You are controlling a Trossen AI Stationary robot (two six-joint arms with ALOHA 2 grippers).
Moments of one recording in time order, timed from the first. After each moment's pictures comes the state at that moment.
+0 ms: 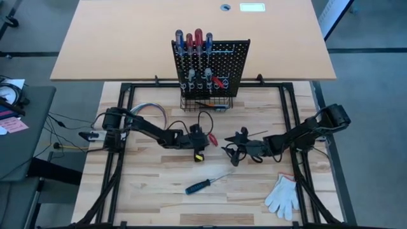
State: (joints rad) left arm -0.02 1.96 0.89 0.32 -0.26 -0.01; right arm 0.25 1.54 0.43 0.63 0.52 0.36
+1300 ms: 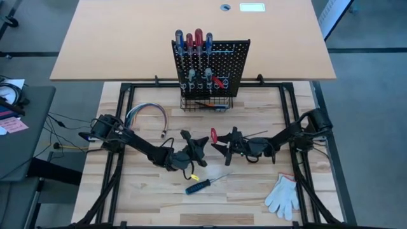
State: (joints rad) left arm -0.33 1.86 0.89 0.76 -1.05 0.41; right arm 0.22 1.78 0.49 1.29 0.49 0.33
